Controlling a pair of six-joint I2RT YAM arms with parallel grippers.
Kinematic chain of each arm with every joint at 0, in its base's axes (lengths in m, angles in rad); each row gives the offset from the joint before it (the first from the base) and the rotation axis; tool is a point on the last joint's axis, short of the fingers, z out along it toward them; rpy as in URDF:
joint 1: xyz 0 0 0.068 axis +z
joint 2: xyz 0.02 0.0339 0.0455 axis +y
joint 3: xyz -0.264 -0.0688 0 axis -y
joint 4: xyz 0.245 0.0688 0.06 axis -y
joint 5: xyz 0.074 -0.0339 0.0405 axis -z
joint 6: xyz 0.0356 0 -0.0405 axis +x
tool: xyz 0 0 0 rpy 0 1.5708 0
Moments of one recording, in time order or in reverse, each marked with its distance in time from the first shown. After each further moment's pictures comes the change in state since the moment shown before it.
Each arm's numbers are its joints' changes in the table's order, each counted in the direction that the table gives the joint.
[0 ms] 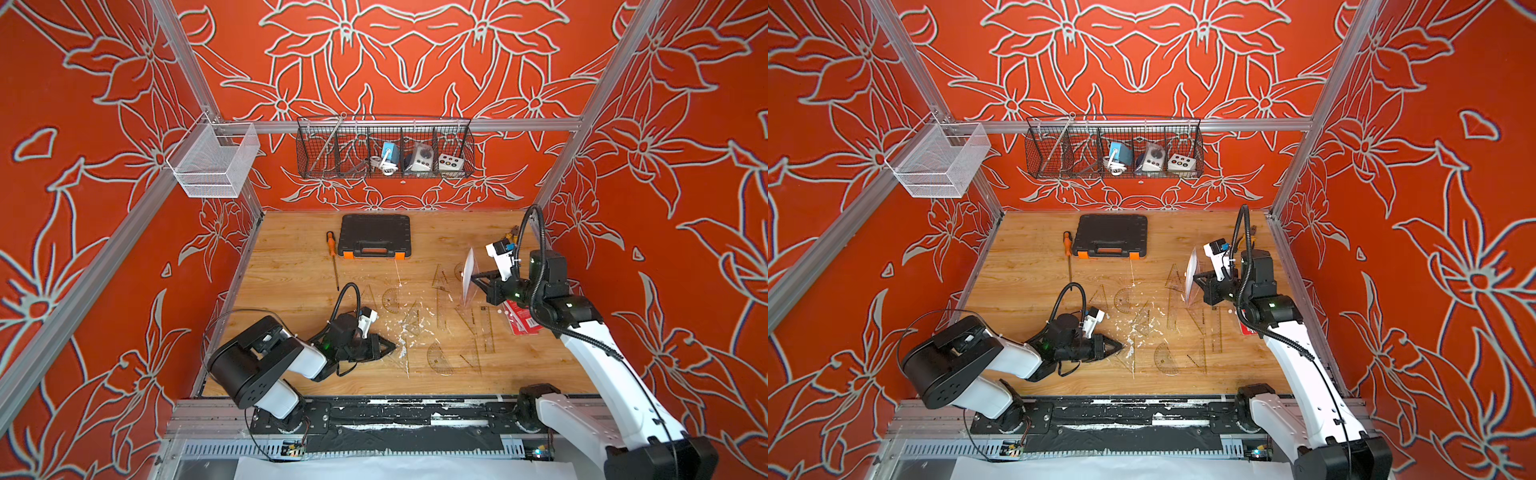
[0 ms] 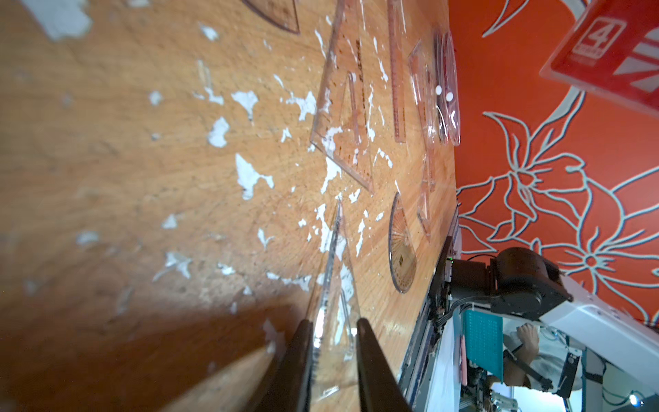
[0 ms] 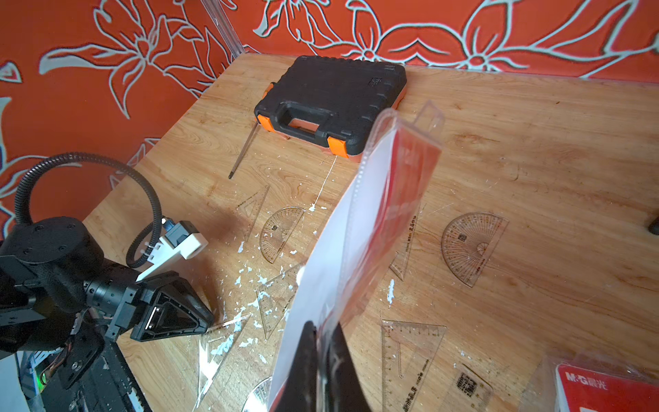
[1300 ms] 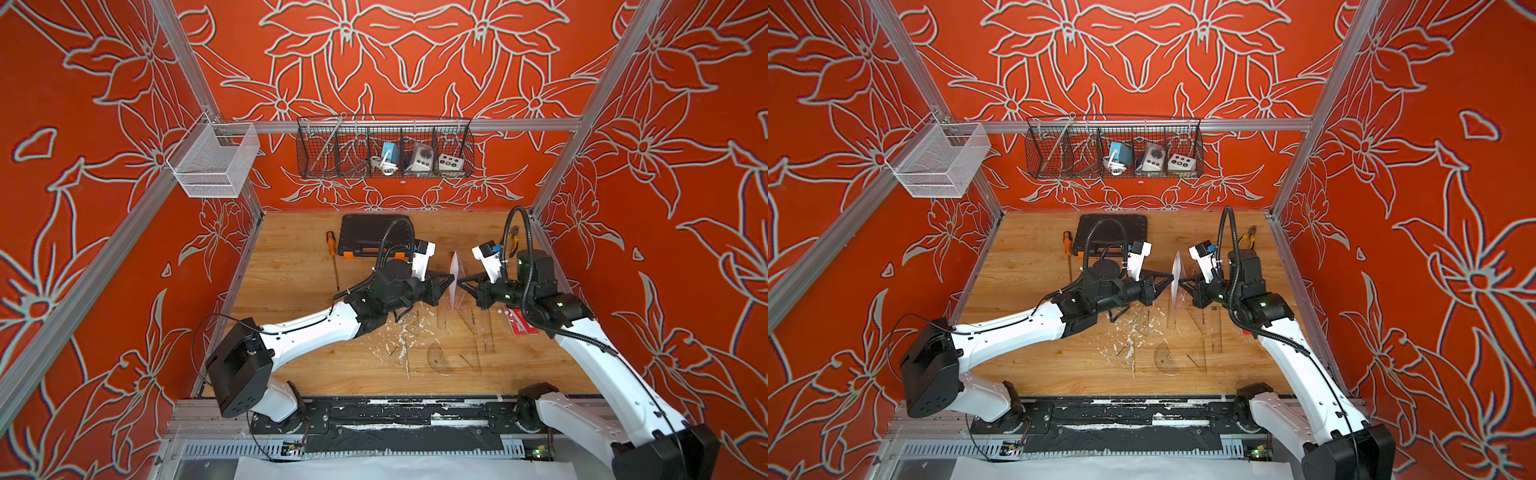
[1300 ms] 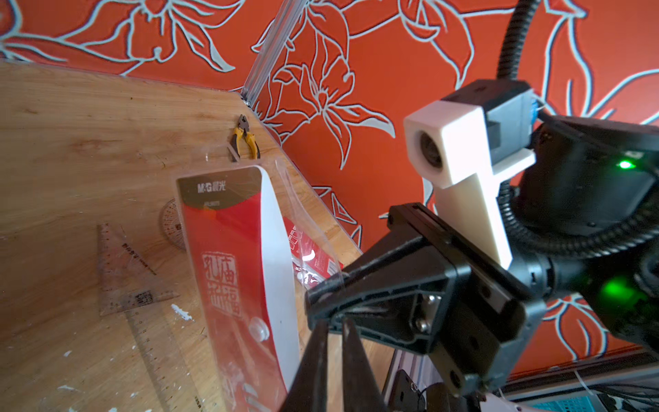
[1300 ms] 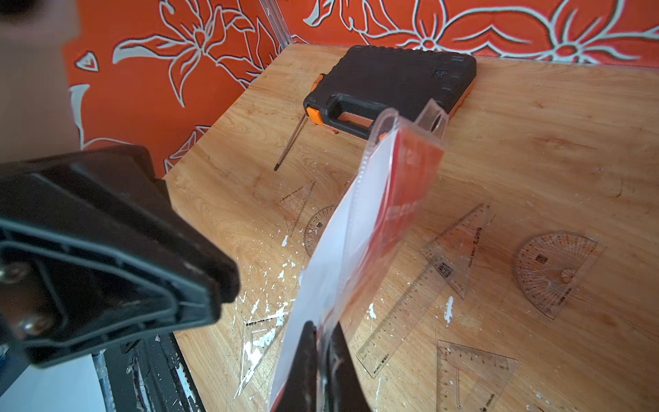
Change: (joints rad) left arm -0.253 0.006 0.834 -0.429 -0.370 0.290; right arm 0.120 0.028 0.000 0.038 -0.053 0.052
